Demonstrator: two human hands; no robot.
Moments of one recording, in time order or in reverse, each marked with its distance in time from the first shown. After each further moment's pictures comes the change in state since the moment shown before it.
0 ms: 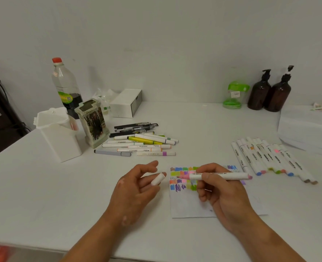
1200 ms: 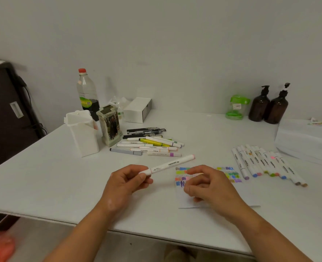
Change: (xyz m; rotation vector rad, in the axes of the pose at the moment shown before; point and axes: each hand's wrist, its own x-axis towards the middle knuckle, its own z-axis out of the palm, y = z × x) left_hand -0.027 -0.008 -0.044 -0.319 0.102 -0.011; right_hand -0.019 -0.013 0.020 -0.620 -0.139 0.053
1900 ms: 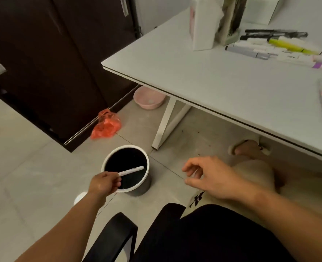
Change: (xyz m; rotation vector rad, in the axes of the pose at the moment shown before) left_hand -0.355 -0.155 -0.241 0.113 0.997 -0.839; right_hand -0.091 0.071 0.248 -0.598 -0.820 -0.157
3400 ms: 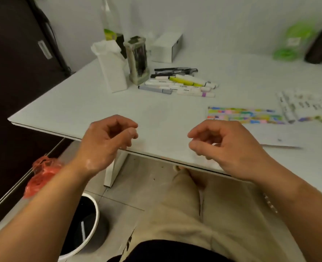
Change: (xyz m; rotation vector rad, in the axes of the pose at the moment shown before) left_hand -0.190 0.260 0.185 0.211 -0.649 1.086; right_hand -0.120 0.022 -0.182 0.164 0.659 -0.009
